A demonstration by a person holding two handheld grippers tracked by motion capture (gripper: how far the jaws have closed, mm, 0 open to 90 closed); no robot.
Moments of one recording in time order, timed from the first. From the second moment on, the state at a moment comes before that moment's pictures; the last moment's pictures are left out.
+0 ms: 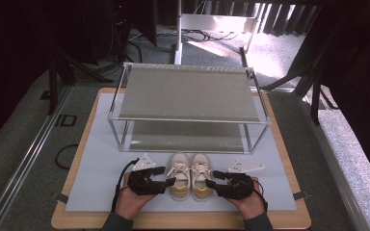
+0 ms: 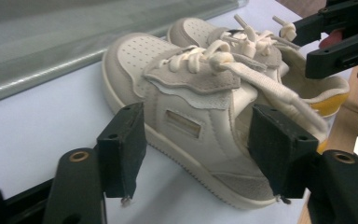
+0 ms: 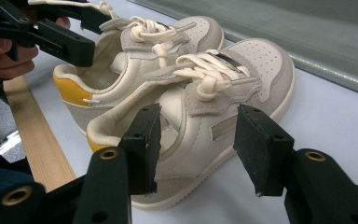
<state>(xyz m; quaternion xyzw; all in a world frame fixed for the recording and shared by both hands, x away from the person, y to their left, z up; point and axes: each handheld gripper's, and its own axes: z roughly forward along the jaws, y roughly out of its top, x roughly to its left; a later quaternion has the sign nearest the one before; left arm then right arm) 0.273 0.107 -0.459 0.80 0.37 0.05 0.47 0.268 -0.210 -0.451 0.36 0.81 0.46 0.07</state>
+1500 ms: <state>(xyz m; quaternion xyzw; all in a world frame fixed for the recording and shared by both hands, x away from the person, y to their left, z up) 0.277 0.091 -0.464 0.78 0.40 0.03 0.48 0.265 -0.204 -0.458 0.42 0.77 0.48 0.06</state>
